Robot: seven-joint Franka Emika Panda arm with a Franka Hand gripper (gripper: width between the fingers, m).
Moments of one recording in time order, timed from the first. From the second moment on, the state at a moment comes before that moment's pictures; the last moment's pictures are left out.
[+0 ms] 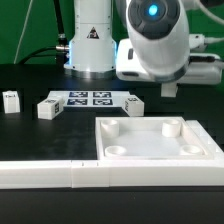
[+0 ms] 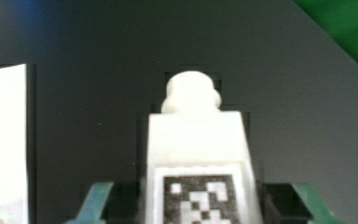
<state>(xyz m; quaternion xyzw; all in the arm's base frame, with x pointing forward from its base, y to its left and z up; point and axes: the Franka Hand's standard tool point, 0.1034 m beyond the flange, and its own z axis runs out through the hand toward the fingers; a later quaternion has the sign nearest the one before) 0.390 0.150 0.062 -0.87 0.15 0.46 0.11</state>
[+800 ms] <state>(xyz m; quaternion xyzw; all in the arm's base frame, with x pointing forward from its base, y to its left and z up) 0.420 0.127 0.078 -0.96 0.10 0.25 0.07</state>
